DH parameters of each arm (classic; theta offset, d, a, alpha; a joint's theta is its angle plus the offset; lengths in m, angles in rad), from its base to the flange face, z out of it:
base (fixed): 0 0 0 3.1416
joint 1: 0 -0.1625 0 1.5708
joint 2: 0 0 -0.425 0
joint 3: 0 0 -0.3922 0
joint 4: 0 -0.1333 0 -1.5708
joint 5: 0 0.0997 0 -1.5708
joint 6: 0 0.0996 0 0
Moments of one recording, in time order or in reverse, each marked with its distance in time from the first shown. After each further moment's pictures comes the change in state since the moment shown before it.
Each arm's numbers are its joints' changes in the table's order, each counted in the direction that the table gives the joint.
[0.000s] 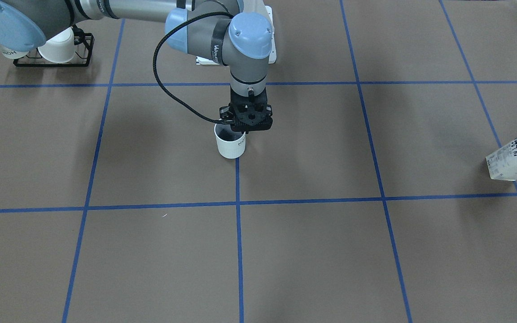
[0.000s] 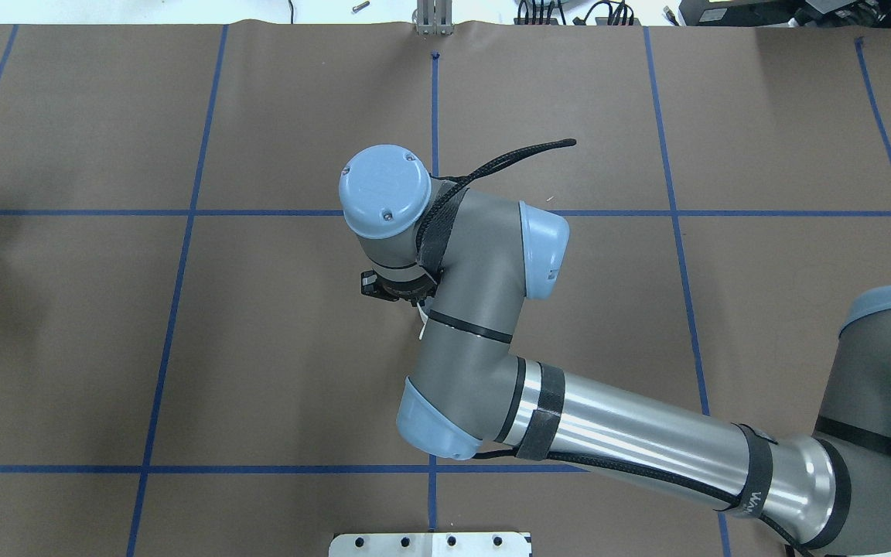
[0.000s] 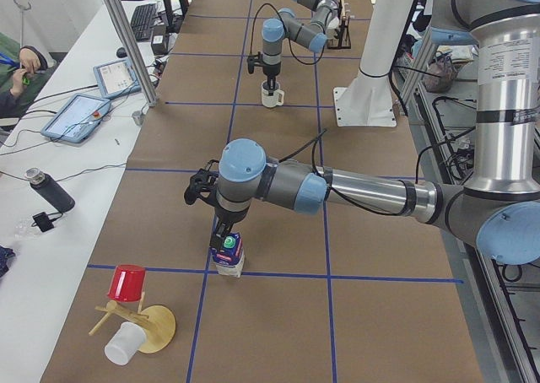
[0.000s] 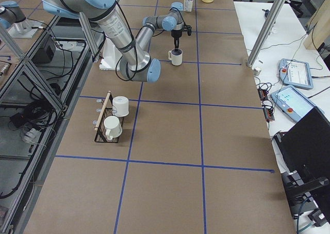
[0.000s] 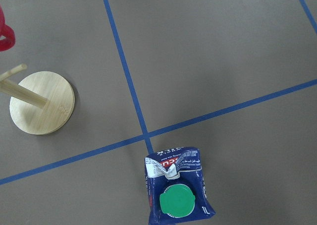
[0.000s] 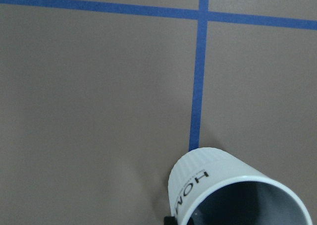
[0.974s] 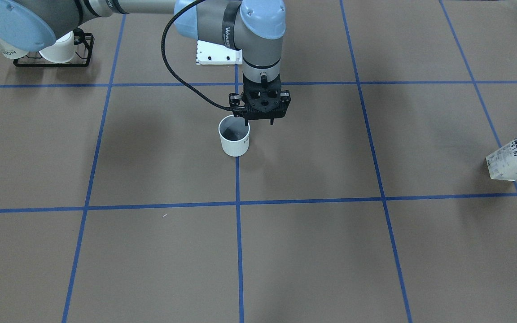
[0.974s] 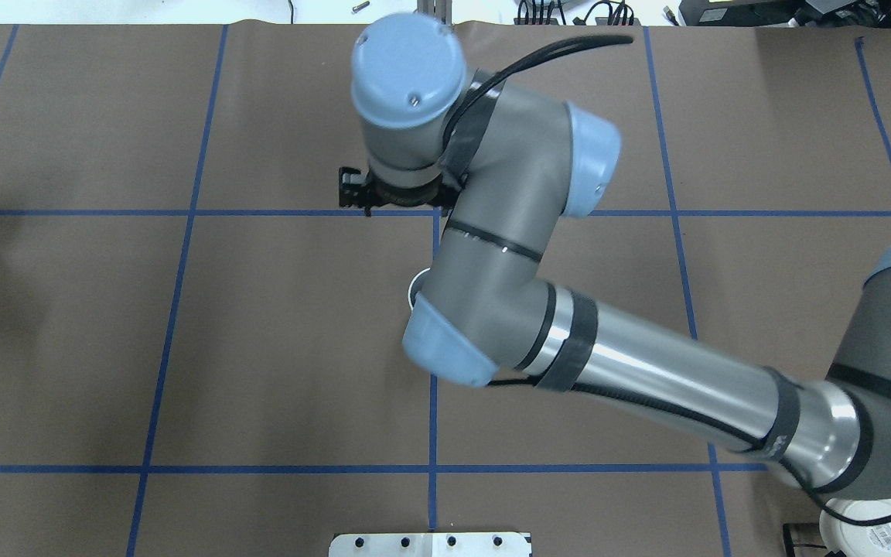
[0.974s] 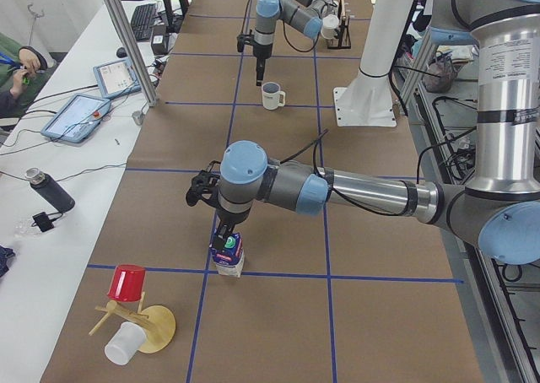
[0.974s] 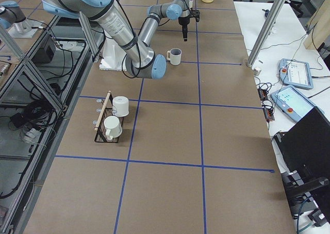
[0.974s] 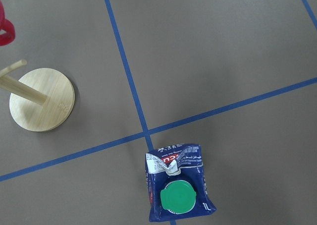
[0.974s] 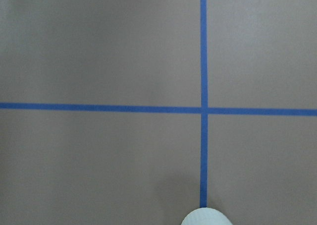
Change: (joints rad) left arm 0.000 -0.013 0.001 0.001 -0.044 0.003; right arm -0.168 -0.030 -0.104 -0.006 0.030 -0.037
